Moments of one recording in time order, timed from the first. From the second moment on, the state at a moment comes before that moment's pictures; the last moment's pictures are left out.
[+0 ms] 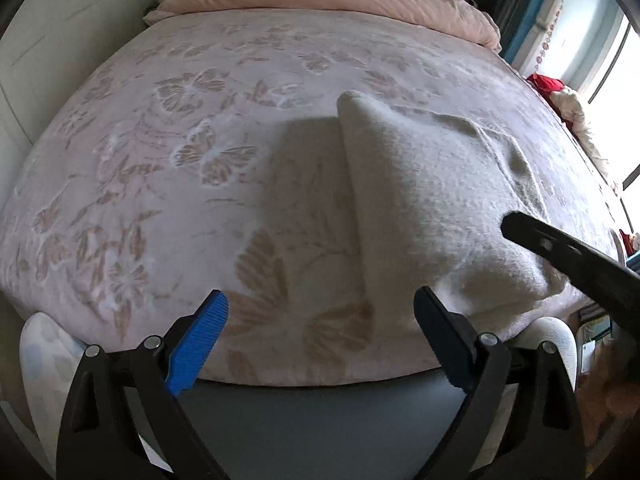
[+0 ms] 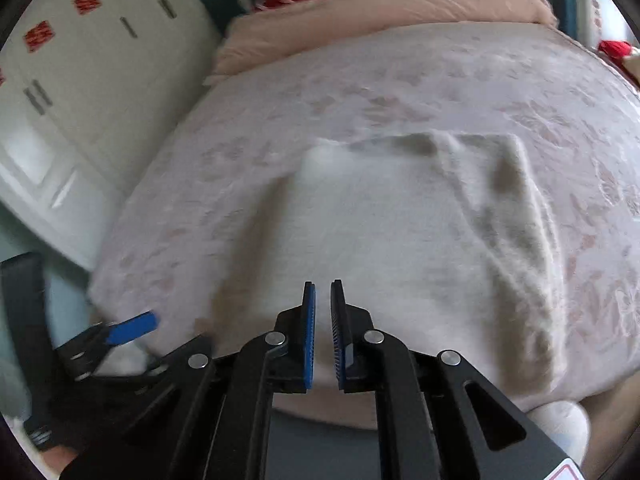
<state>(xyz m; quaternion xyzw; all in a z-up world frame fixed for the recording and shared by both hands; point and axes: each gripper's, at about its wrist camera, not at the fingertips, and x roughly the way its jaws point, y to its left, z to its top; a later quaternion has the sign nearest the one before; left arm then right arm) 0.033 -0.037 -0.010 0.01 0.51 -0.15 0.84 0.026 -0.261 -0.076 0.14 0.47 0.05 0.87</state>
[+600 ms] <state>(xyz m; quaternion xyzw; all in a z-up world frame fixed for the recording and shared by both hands) 0.051 -0.110 0.006 0.07 0.48 -0.20 0.85 0.013 -0.332 -0.048 0.18 0.45 0.01 0.87</state>
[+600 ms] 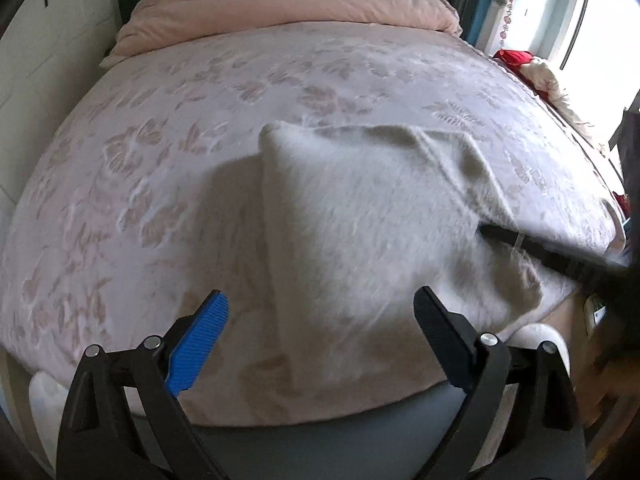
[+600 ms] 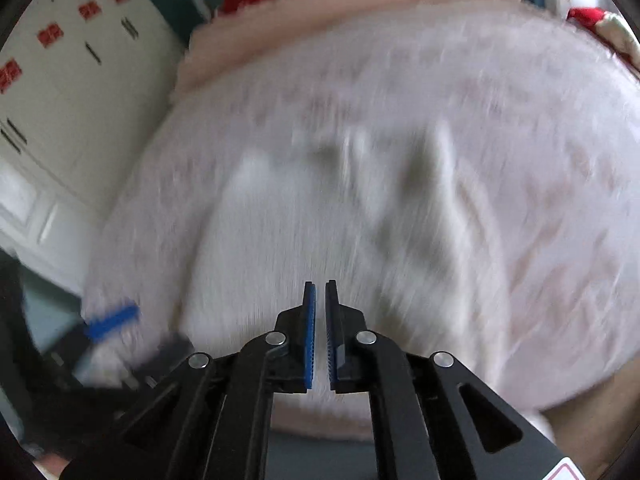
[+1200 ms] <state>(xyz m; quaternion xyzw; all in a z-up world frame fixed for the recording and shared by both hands) 0.077 -0.143 -0.038 0.09 0.52 -0.19 0.83 0.083 -0.403 -0.074 0.21 0.45 -0.04 0.87</state>
